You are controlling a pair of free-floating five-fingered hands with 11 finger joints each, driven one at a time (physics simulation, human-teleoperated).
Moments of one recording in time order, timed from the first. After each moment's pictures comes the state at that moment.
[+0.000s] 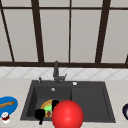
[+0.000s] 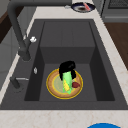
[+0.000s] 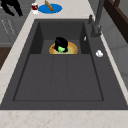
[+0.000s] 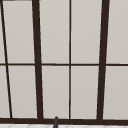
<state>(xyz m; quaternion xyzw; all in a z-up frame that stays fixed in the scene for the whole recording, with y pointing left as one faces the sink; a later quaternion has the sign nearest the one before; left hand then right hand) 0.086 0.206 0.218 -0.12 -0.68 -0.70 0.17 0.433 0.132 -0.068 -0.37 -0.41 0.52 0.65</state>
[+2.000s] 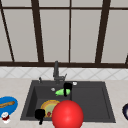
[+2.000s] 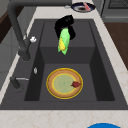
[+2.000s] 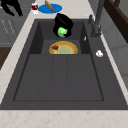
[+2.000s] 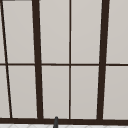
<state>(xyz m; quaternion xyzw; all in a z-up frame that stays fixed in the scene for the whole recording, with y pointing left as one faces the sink) 0.086 0.206 0.218 -0.12 -0.68 -0.70 0.17 0.454 0.015 0.168 -0.43 -0.35 0.50 0.67</state>
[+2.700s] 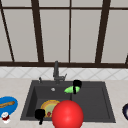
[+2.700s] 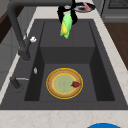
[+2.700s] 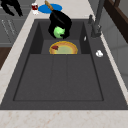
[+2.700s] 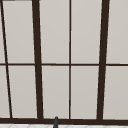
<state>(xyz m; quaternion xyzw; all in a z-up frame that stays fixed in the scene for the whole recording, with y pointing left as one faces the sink) 0.086 0.206 0.218 -0.12 -0.68 -0.70 0.17 0.439 -0.073 0.219 -0.43 -0.34 0.50 0.67</state>
